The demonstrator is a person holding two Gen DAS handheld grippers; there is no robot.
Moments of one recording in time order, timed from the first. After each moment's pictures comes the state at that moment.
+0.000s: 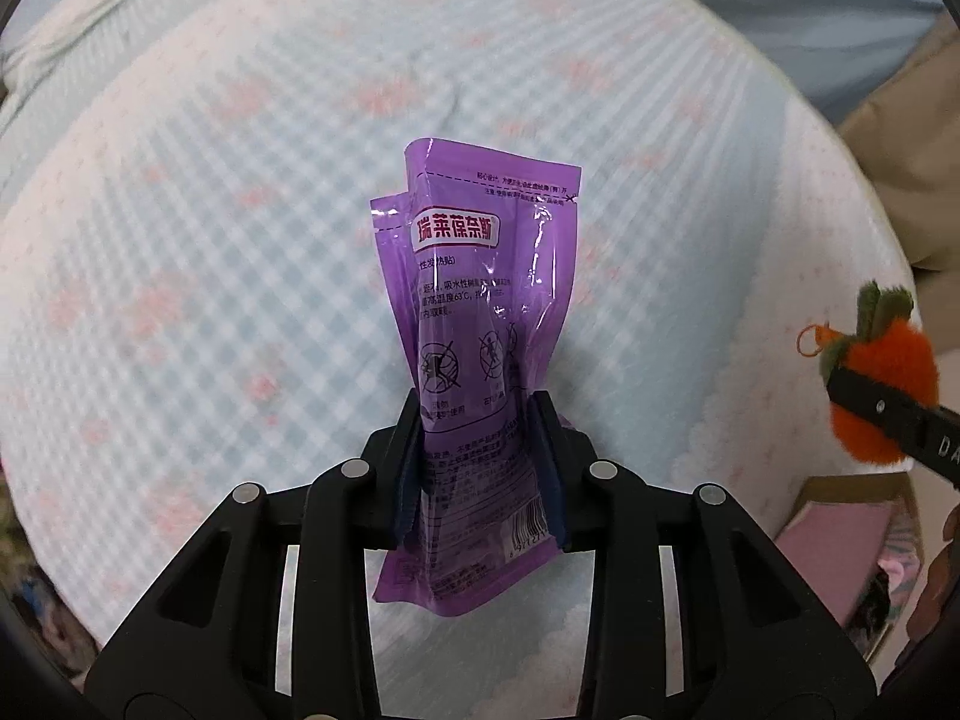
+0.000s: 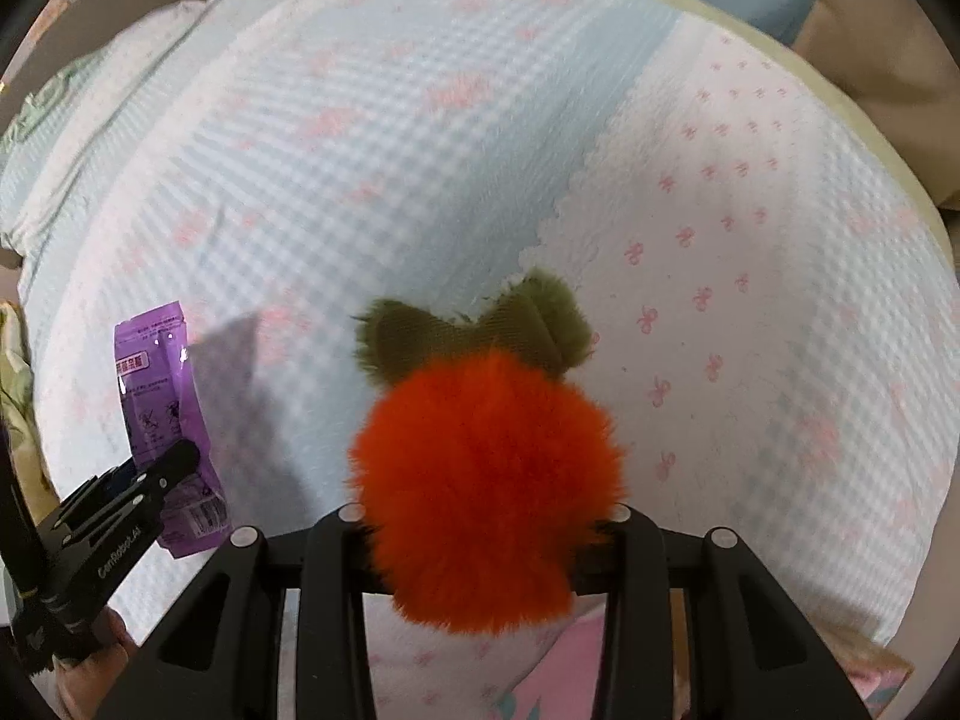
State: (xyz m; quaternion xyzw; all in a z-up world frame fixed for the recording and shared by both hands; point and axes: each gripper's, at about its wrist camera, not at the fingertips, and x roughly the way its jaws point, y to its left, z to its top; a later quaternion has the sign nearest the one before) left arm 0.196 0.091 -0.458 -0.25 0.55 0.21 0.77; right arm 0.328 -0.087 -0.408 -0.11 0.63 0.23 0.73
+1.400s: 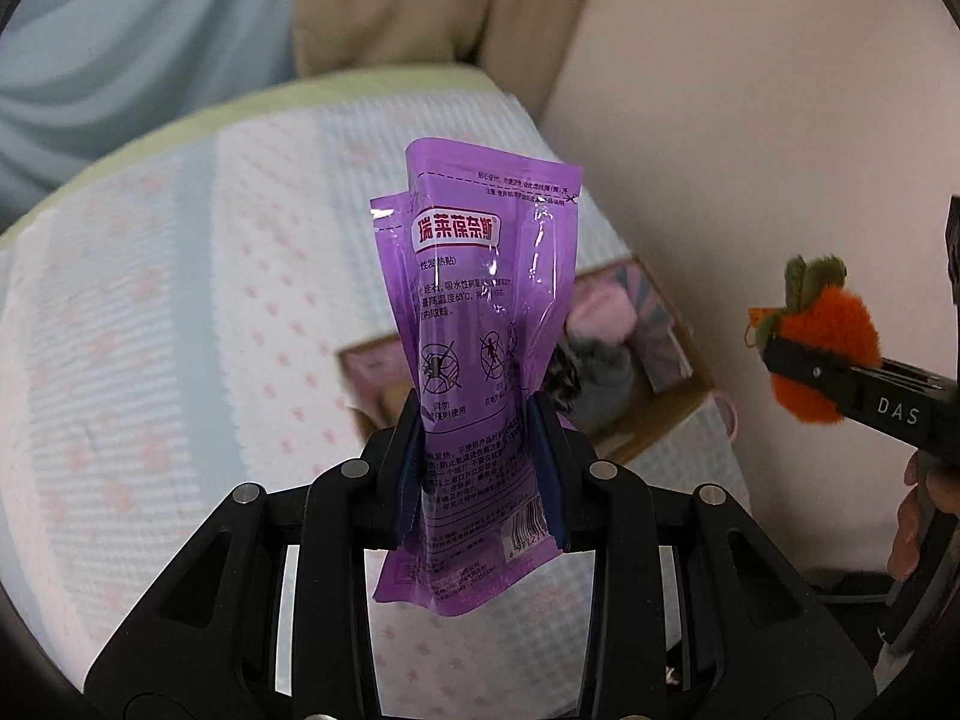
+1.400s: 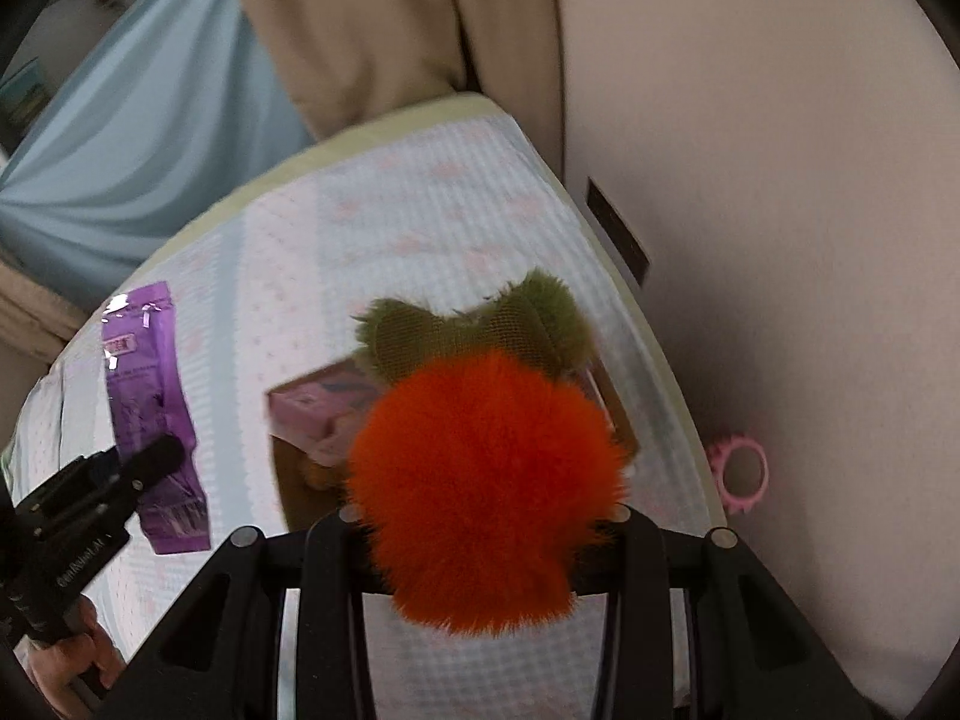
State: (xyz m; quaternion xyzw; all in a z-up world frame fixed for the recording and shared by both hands) left arm 0.215 -0.207 -0.237 0.03 0.53 -0.23 0.81; right arm 0.144 -0.414 -0.226 0.16 0.55 -0.11 0.81
